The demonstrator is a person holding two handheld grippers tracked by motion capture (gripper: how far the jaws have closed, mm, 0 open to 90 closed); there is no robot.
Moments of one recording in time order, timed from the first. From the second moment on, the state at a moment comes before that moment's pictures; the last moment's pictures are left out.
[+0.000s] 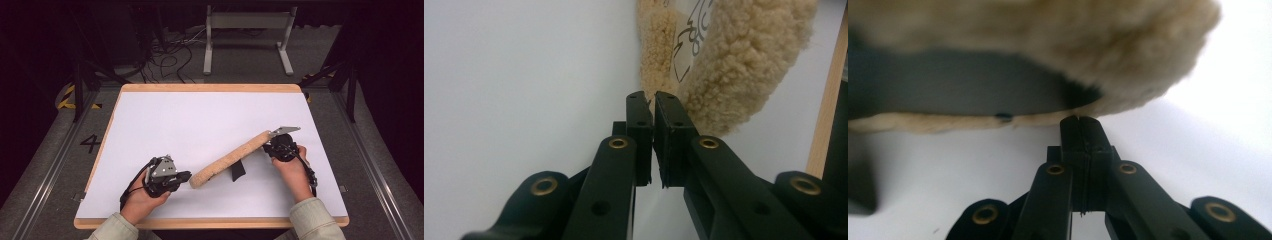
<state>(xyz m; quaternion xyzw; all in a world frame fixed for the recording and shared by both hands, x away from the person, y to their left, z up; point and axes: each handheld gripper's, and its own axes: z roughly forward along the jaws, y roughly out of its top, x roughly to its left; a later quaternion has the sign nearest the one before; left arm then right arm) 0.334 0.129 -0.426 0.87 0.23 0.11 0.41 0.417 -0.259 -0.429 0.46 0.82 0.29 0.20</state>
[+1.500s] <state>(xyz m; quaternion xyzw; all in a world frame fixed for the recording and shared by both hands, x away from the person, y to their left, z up) 0.344 0.135 -0.427 0.87 0.25 0.12 0.41 0.324 -0.156 -0.436 0.29 0.87 0.38 0.14</state>
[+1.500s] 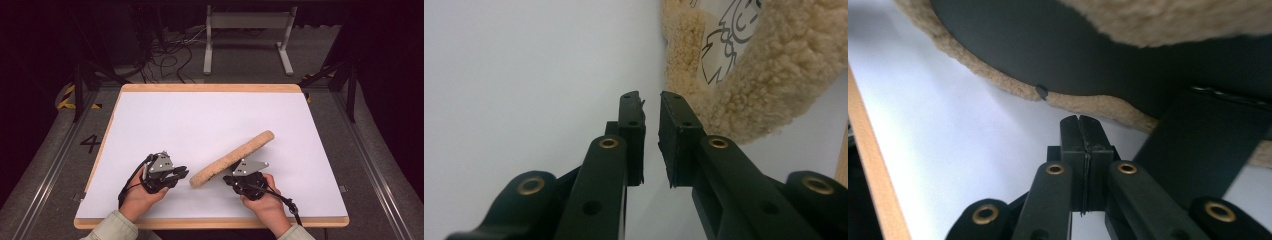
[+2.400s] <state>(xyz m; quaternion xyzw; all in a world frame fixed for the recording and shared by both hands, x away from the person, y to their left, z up) 0.344 0.132 -0.429 0.87 0.24 0.11 0.41 0.329 -0.161 -0.456 0.35 0.85 0.35 0.17</state>
